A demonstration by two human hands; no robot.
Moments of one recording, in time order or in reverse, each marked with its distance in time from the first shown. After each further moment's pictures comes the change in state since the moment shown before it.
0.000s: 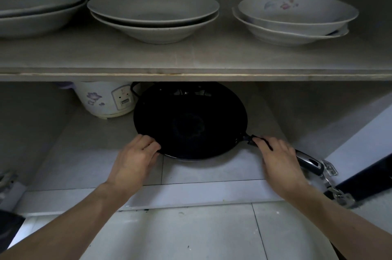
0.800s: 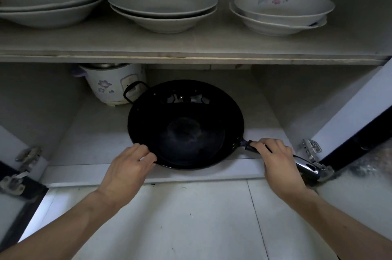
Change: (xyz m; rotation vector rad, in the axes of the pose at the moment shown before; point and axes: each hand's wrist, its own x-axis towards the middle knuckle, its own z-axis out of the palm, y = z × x) left_hand -0.078 0.030 -0.041 0.093 -0.037 0.042; right_hand -0.065 -0.010 -0.017 0.150 0.005 -0.012
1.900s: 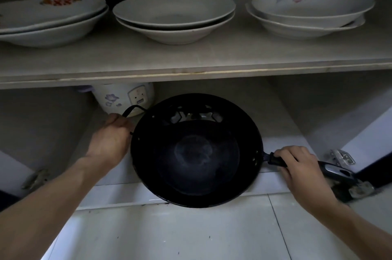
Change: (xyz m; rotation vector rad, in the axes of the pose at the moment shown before) left_hand 0.081 -0.128 -0.006 0.229 -0.226 -0.309; right_hand 0.020 0.005 0.009 0.121 0.117 -0.057
